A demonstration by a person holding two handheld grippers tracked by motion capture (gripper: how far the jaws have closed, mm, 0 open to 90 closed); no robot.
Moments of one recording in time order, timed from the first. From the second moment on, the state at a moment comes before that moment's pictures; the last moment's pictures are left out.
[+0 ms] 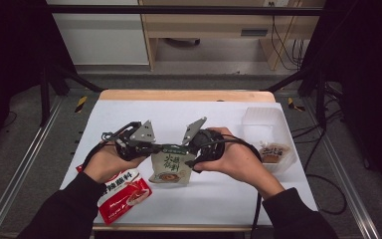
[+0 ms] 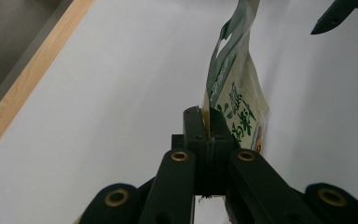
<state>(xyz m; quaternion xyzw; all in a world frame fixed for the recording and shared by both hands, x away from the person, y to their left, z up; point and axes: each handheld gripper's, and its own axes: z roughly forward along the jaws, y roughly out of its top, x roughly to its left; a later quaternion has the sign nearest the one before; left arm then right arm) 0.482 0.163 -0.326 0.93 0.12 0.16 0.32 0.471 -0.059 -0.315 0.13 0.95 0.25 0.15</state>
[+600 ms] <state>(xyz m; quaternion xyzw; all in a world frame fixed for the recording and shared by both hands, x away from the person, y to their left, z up) 0.478 0.170 -0.327 0.93 0.12 0.16 0.32 0.472 -0.041 -0.319 0.12 0.95 0.24 0.14</state>
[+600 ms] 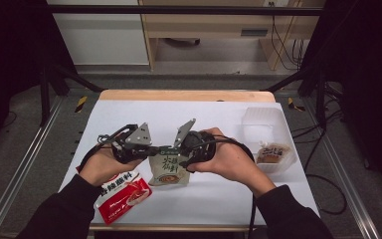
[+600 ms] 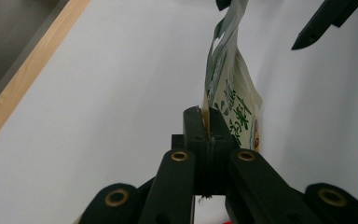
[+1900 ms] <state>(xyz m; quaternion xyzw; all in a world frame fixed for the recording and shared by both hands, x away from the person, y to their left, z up) 0.467 0.209 -0.337 0.88 0.17 0.16 0.41 0.498 -0.031 -0.326 0.08 0.97 0.18 0.12</state>
